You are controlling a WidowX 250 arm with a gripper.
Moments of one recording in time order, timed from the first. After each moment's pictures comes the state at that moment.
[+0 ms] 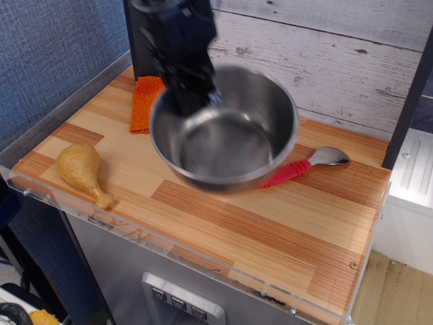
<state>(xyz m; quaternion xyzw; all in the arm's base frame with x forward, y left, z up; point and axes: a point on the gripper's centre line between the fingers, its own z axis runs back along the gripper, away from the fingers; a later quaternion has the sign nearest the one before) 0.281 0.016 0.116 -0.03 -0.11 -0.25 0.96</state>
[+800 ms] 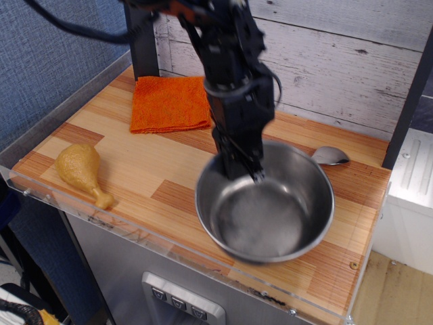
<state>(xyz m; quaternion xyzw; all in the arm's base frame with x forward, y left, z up) 0.284 -0.031 0.049 -0.02 -0.08 -0.34 0.94</state>
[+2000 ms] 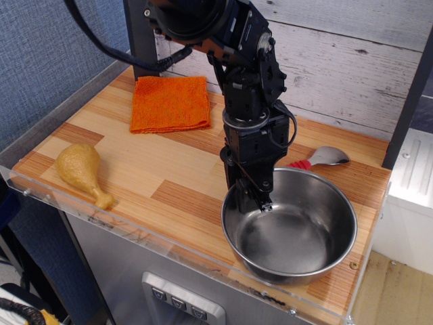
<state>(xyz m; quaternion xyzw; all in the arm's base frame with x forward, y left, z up) 0.280 -0.041 0.024 -0.02 -0.04 -0.37 0.93</state>
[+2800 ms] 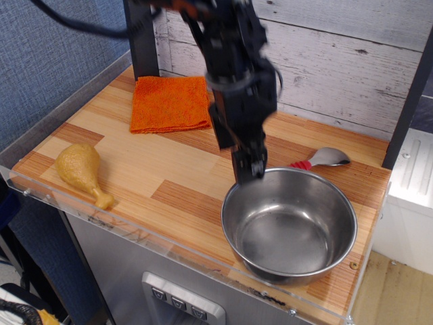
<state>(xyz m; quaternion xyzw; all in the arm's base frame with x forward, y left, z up) 0.295 -0.021 0.072 -0.01 -0.11 -0.37 0.92</state>
